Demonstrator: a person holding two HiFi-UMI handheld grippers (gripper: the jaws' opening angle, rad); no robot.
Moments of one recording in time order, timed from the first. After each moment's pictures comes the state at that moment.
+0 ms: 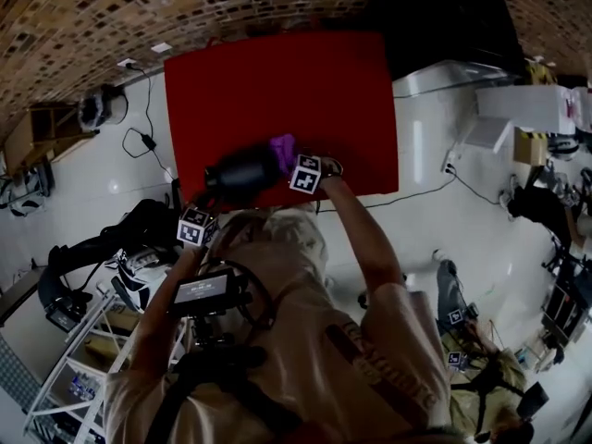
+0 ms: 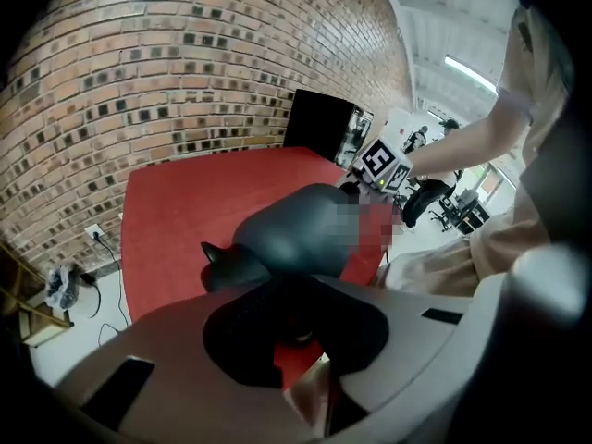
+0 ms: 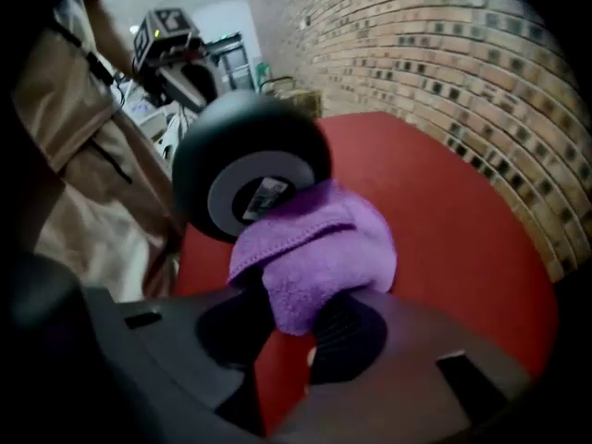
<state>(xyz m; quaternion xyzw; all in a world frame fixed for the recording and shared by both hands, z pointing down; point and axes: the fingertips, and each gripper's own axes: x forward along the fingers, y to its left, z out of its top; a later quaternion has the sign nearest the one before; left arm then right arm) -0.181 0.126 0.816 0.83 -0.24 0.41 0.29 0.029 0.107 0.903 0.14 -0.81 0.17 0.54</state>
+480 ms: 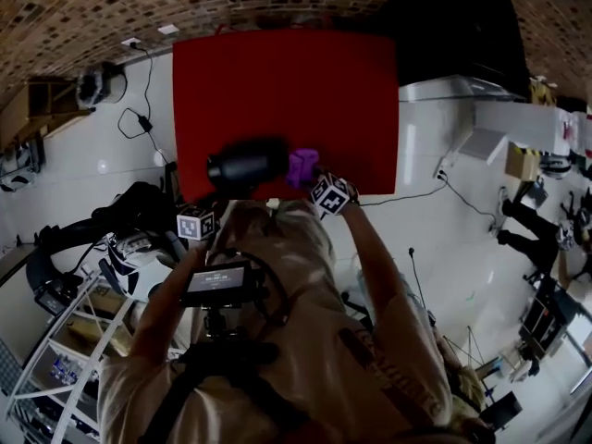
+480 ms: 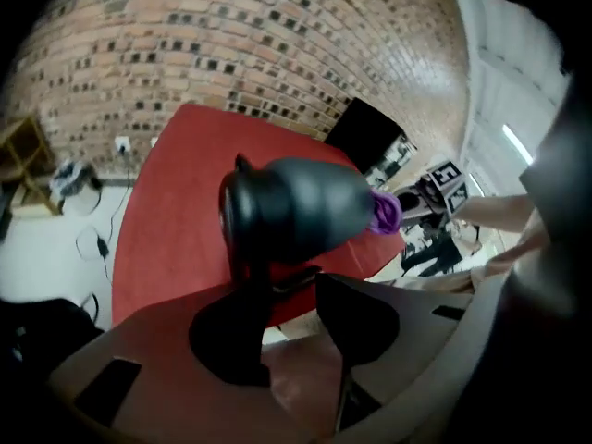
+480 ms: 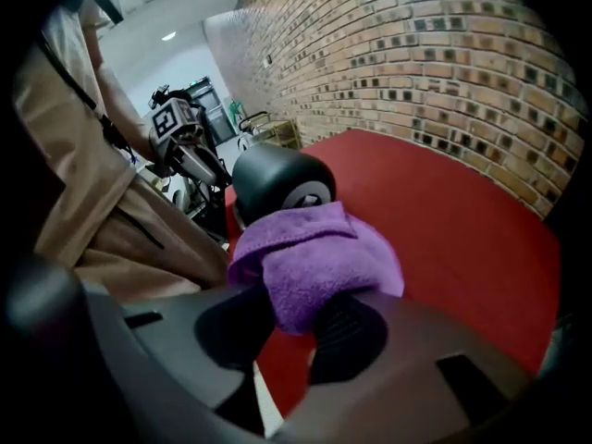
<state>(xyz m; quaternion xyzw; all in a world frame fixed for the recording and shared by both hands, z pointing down) -0.203 0.181 0.850 0.74 -0.32 0.35 0.47 0.054 0.168 0.854 0.19 -0.83 0.27 0.45</state>
